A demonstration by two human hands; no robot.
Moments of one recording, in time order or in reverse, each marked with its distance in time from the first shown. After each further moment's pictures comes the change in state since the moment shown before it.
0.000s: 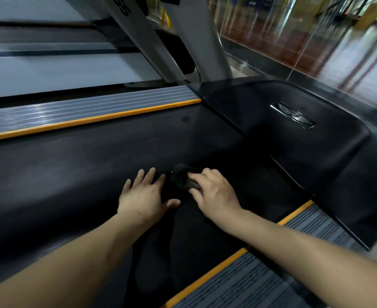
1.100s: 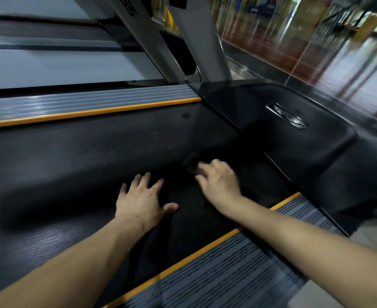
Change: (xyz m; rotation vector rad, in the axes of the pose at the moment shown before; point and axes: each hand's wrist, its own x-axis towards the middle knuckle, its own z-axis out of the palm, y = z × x) left_hand -0.054 0.006 0.005 -0.030 -0.027 -0.055; right_hand -0.008 0.005 -0.012 -0.159 0.016 0.133
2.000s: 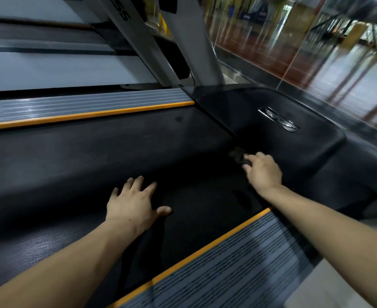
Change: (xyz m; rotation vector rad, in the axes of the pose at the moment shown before) left_hand 0.001 0.004 -0.003 0.017 -0.010 -0.010; right_hand 0.028 0.131 -0.028 -0.182 -0.030 0.220
